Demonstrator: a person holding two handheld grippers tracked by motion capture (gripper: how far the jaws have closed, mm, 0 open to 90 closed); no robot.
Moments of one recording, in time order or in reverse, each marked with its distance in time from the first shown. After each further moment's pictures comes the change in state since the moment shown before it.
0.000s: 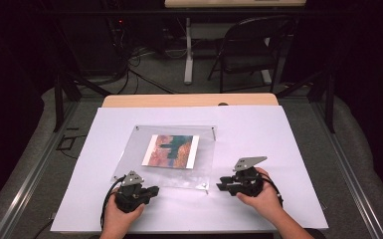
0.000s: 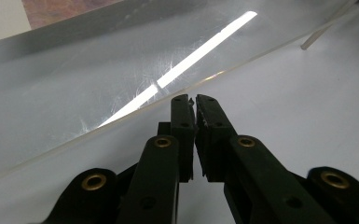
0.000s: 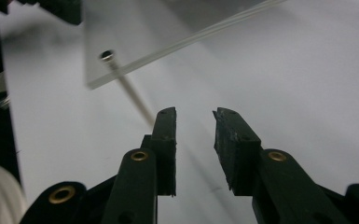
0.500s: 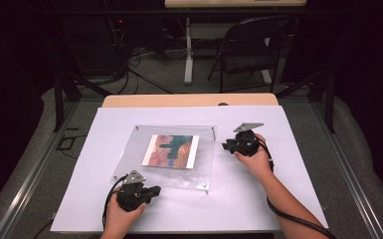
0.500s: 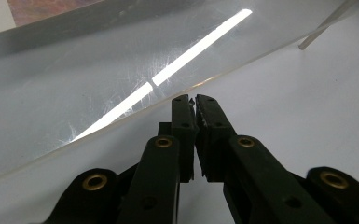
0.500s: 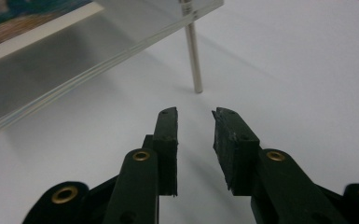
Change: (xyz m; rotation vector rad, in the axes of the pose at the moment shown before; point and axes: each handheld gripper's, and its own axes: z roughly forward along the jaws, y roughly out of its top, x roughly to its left) left arm 0.001 0.002 0.005 0.008 -0.026 -0.014; right arm -0.106 0.050 0.036 -0.051 -0.259 0.073
